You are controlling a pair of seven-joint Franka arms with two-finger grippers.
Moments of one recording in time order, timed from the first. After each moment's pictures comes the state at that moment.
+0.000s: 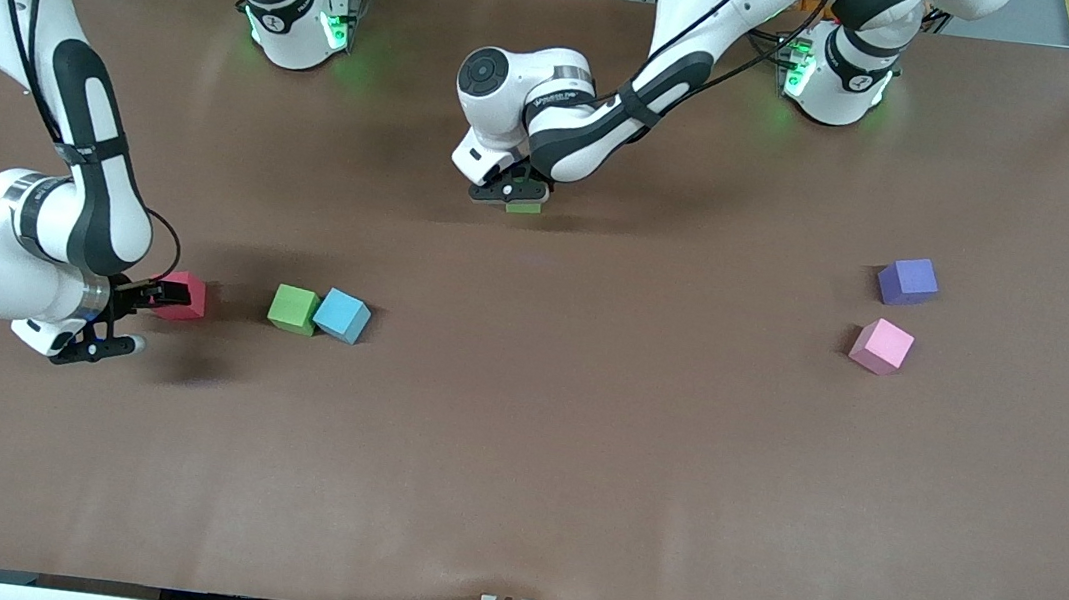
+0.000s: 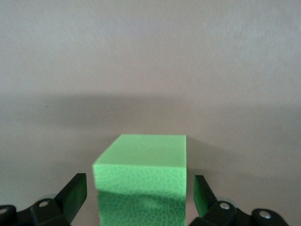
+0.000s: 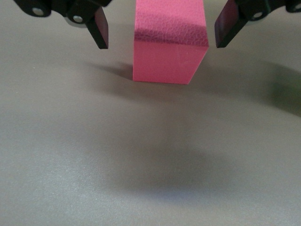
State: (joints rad) left arm -0.68 0.76 -0.50 -1.62 0.39 2.11 -1.38; right arm -0.07 0.58 -0.08 -1.77 0.06 2.09 -0.42
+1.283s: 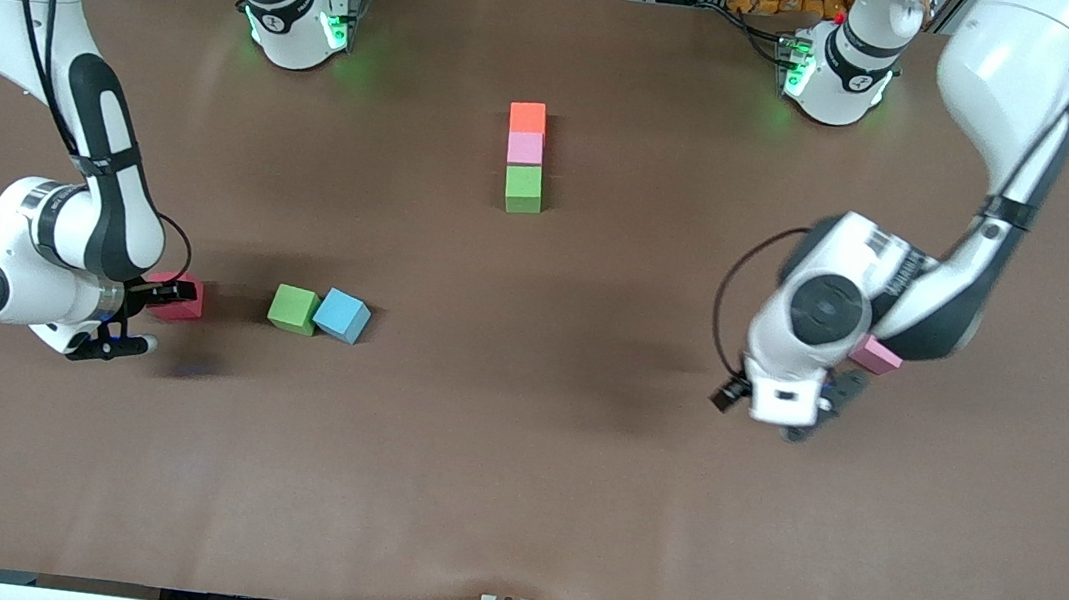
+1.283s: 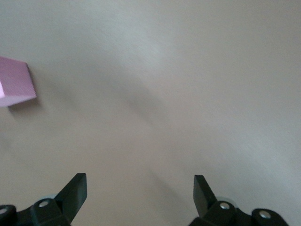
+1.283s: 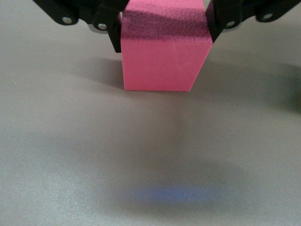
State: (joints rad) left arm 0.08 0.59 -0.47 -1.64 0.39 2.03 -1.33; right arm -0.03 0.61 -0.13 -1.77 0.06 2.06 -0.37
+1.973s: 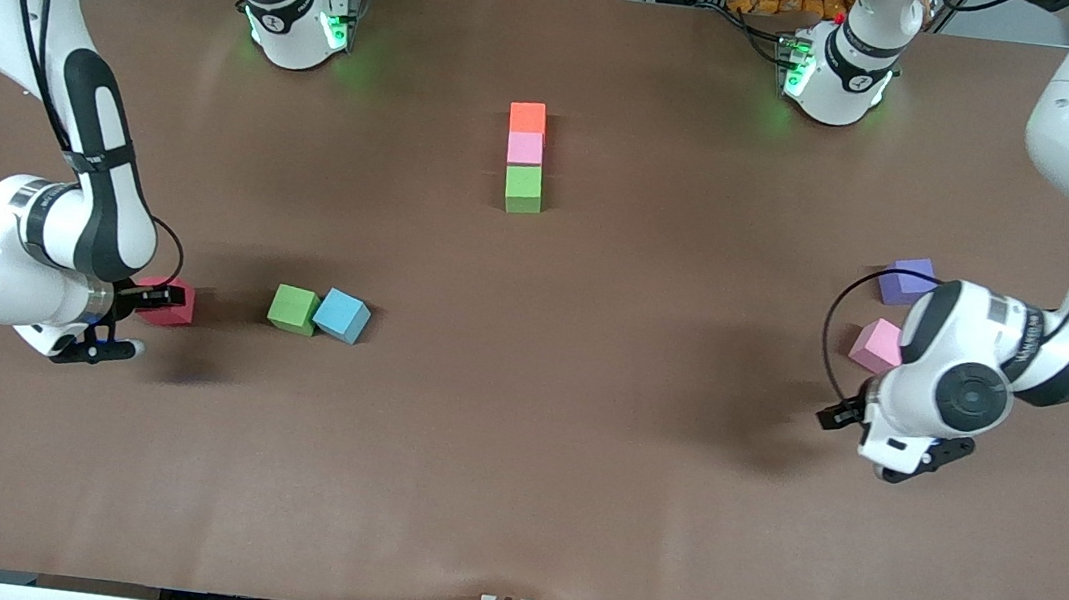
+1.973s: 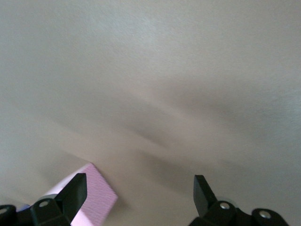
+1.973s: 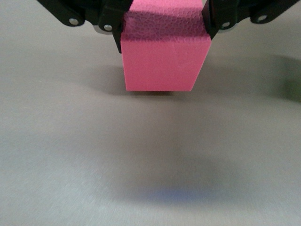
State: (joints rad) left arm 0.32 0.64 -0.46 -1.68 0.45 2.04 -0.74; right arm -0.01 0.60 -0.14 -1.73 0.06 2.06 -0.33
